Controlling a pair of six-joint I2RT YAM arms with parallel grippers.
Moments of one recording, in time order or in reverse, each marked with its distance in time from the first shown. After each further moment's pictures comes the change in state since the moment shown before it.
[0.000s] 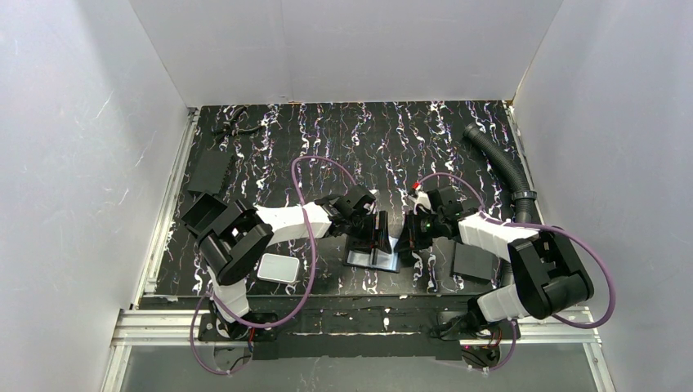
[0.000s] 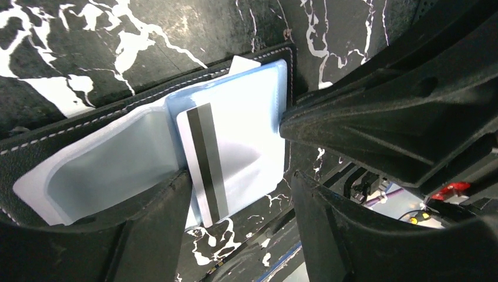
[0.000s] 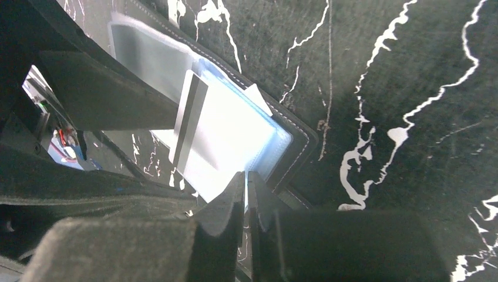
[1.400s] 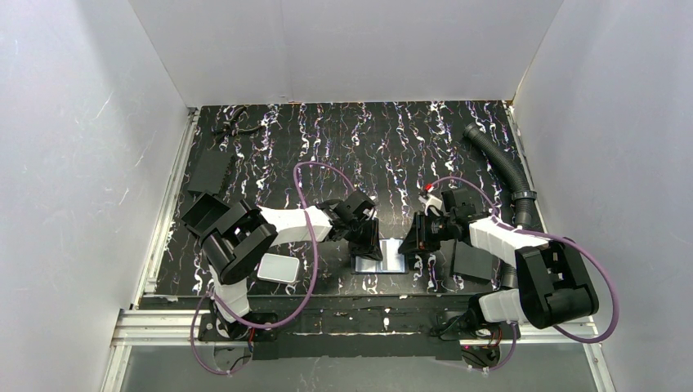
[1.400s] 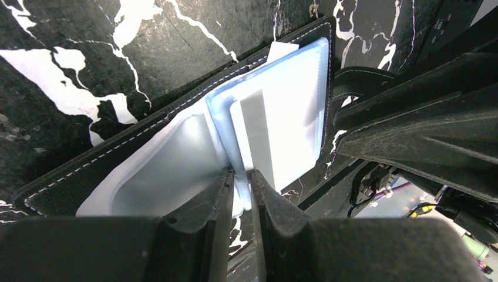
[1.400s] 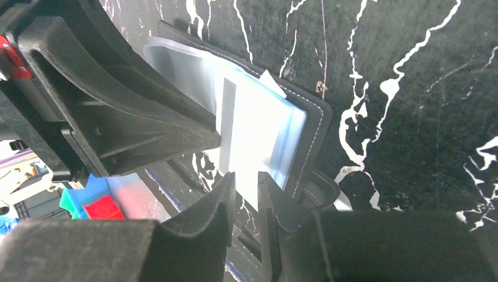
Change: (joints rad) left arm -0.013 0.019 -0.035 0.019 0.013 -0.018; right arm -0.122 -0.067 -0.039 -0.046 -0.145 0.005
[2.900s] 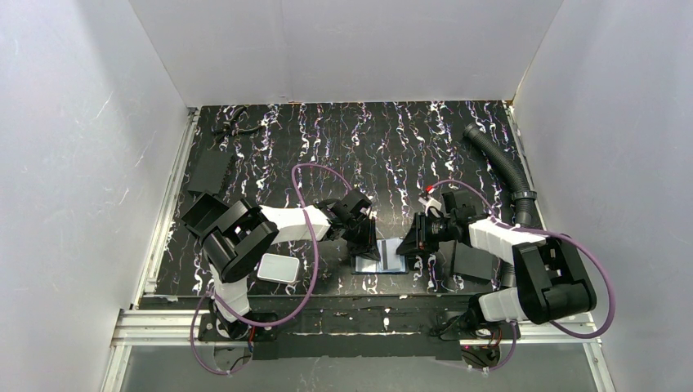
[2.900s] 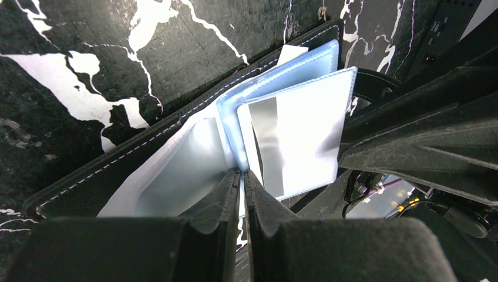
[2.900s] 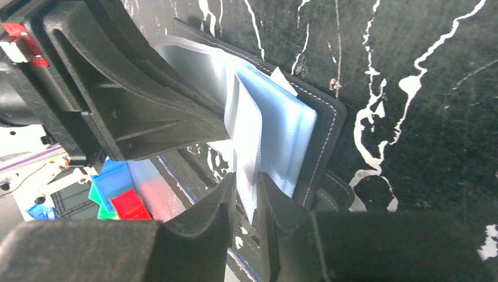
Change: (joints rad) left arm 0.025 0.012 -0.024 0.040 0.046 -0.018; right arm -0.008 0.028 -0.027 0.054 -0.066 0.049
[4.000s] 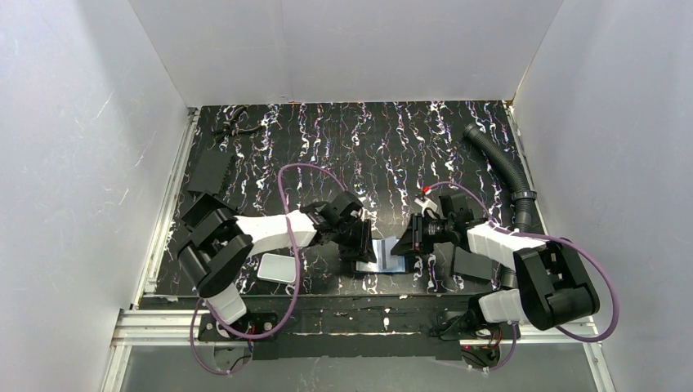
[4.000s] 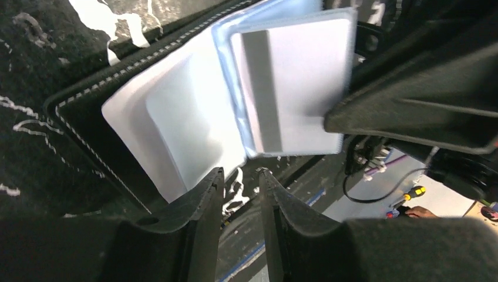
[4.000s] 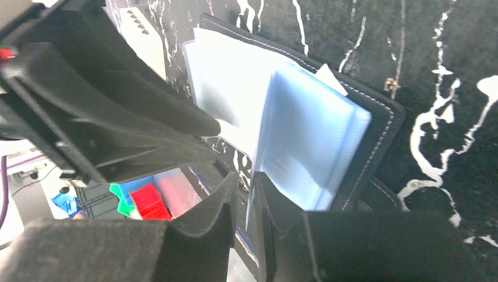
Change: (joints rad) left arm -0.006 -0.144 -0.080 -0.047 -0.004 0.020; right arm 0.040 -0.029 -0.042 0.101 -0.043 0.121
